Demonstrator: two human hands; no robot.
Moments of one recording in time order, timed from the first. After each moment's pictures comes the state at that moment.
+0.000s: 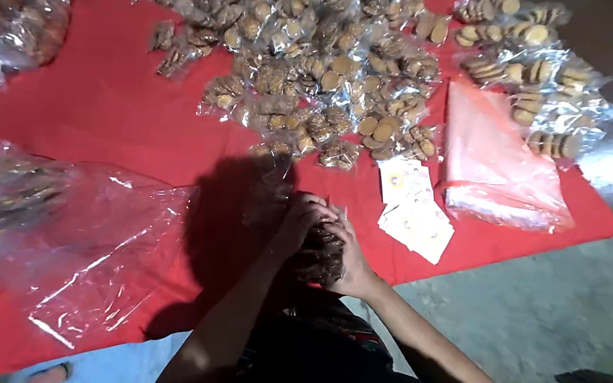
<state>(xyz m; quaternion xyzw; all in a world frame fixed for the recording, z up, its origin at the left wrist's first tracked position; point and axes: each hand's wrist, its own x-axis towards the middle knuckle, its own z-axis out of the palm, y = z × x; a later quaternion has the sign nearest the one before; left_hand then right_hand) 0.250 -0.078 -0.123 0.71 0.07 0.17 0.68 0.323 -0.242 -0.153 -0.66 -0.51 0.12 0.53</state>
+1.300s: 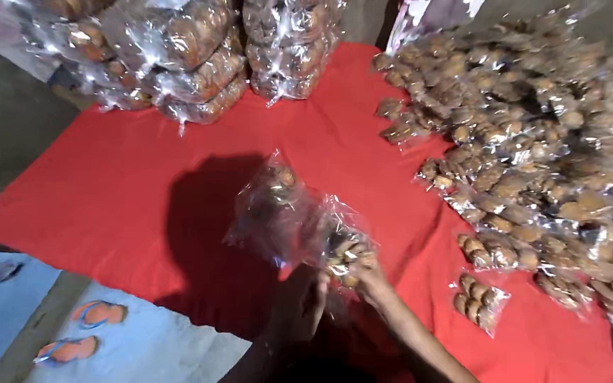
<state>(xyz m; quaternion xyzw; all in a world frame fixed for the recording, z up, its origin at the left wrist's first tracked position) -0.082 0.112 -0.026 0.78 0.29 0.42 0.37 0.096 0.068 -0.075 -0.54 -0.28 0.50 0.62</state>
